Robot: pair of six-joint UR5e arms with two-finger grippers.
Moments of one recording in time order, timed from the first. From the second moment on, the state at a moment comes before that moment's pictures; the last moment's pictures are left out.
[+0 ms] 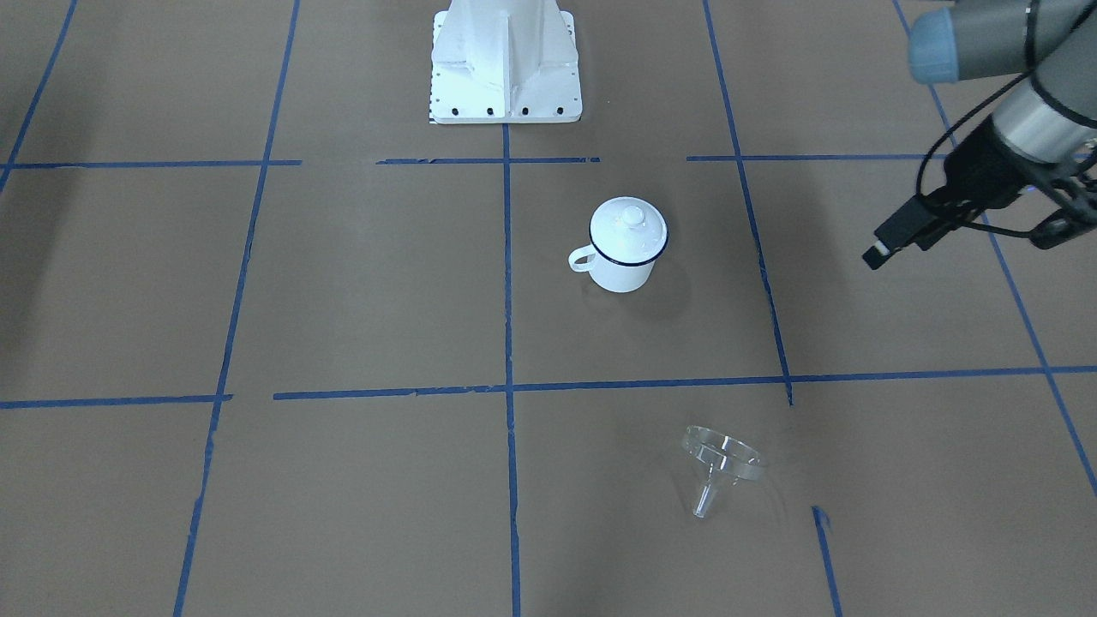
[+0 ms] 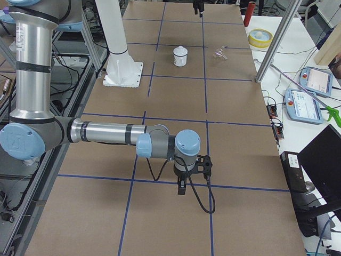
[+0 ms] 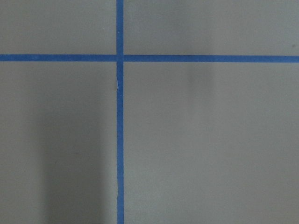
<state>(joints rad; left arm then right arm) -1.05 -1.84 -1.92 -1.69 -2.26 -1.28 1.57 -1.68 1.66 -1.57 2.29 0.01</state>
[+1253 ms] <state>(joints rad) -0.62 -2.11 -1.91 -1.45 -1.99 -1.66 1.57 -1.68 1.66 -1.57 2.29 0.01</state>
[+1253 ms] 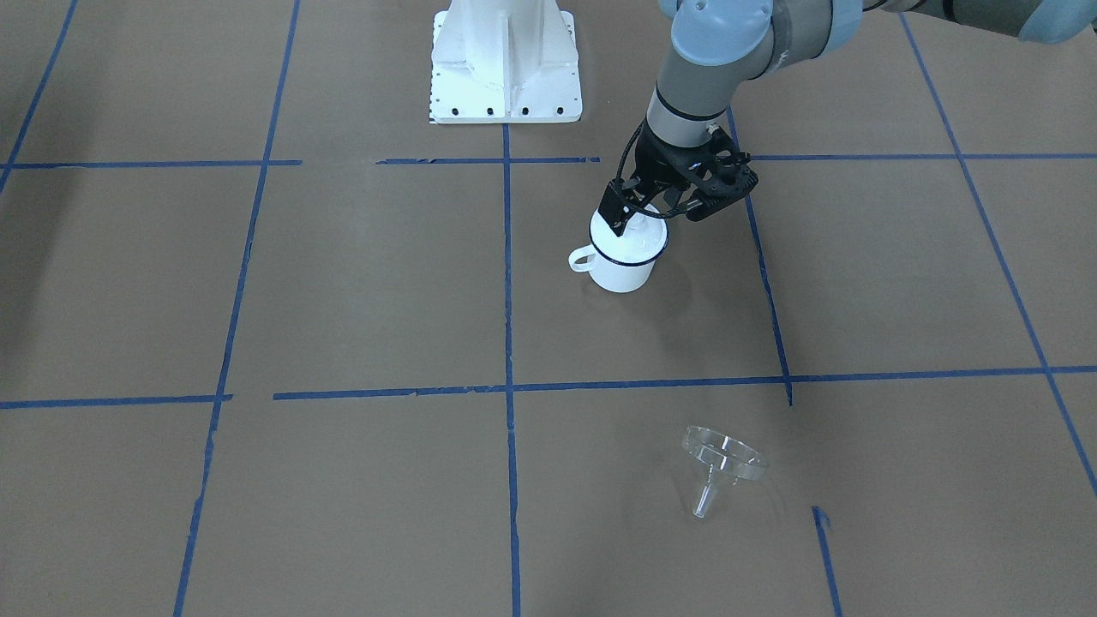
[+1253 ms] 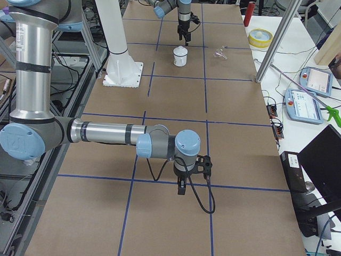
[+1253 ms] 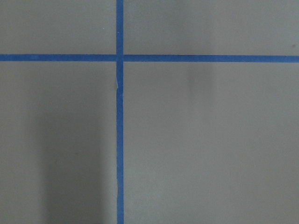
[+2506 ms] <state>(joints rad) -0.61 -2.11 -1.91 -1.45 -2.00 -1.67 1.57 -1.68 1.66 -1.57 2.29 0.01</state>
